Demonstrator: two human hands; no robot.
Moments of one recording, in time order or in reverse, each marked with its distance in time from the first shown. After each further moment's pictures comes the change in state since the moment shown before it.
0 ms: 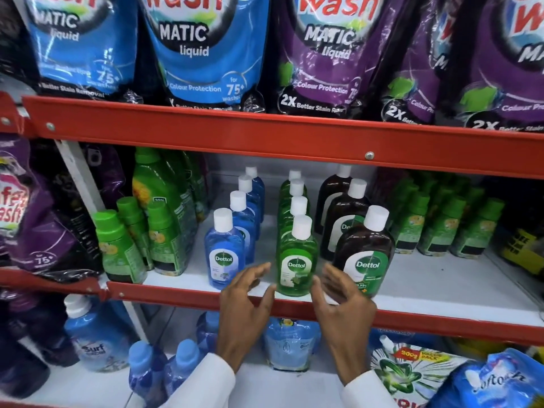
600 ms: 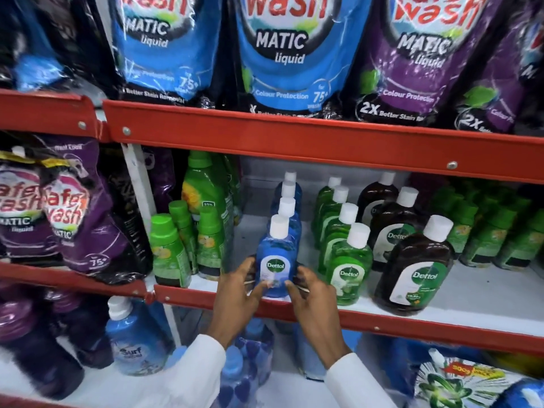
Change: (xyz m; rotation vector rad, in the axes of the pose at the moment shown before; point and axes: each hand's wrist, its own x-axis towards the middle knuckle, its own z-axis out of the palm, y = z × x) left_hand 0.050 -0.067 -0.080 0.025 -0.156 -0.028; right_hand -0.018 -0.028 0.115 -0.095 -0.372 -0.100
